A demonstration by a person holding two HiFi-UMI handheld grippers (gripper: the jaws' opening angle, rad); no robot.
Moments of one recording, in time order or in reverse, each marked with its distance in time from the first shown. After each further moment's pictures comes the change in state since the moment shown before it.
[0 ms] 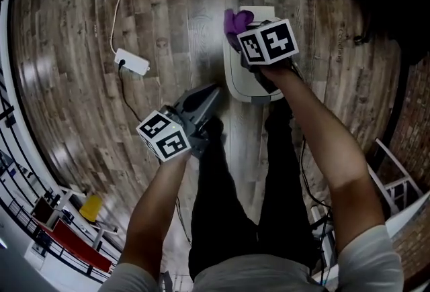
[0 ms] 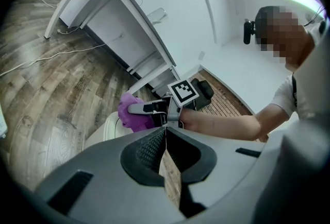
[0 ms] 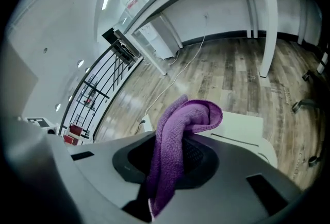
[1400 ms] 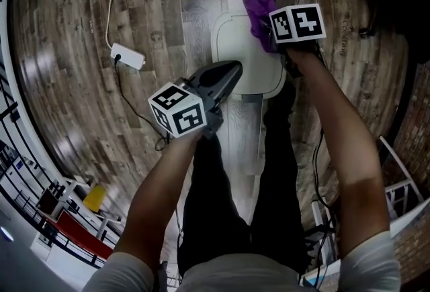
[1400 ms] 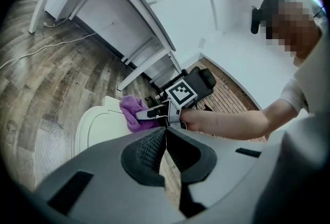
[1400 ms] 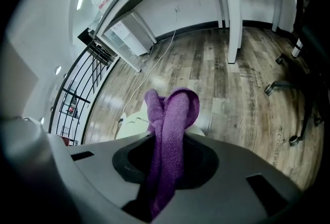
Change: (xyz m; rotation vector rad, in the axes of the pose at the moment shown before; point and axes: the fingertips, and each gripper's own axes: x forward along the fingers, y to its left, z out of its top) left arm 0.103 0.001 -0.012 0.032 0.112 -0.009; right arm -0.028 -0.136 -0.034 0.151 0.063 -0.148
